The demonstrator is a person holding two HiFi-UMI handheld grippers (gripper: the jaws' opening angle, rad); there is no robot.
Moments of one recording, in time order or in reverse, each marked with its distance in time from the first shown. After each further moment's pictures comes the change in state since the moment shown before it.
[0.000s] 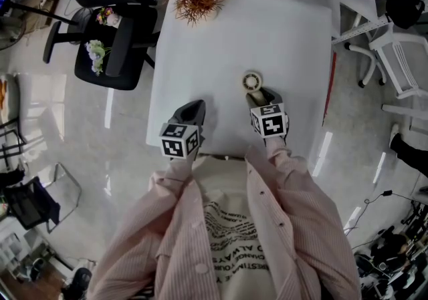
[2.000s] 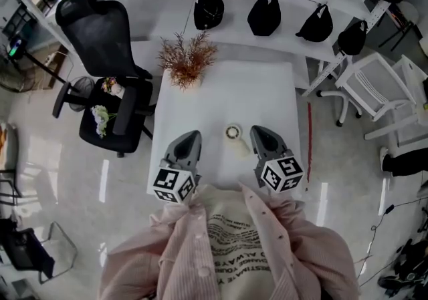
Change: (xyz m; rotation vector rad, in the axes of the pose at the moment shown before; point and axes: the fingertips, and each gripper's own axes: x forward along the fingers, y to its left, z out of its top) left arm -0.096 -0.097 0.159 0.231 -0.492 -0.151; right arm -0.208 0.008 0.139 0.109 -0.716 0.060
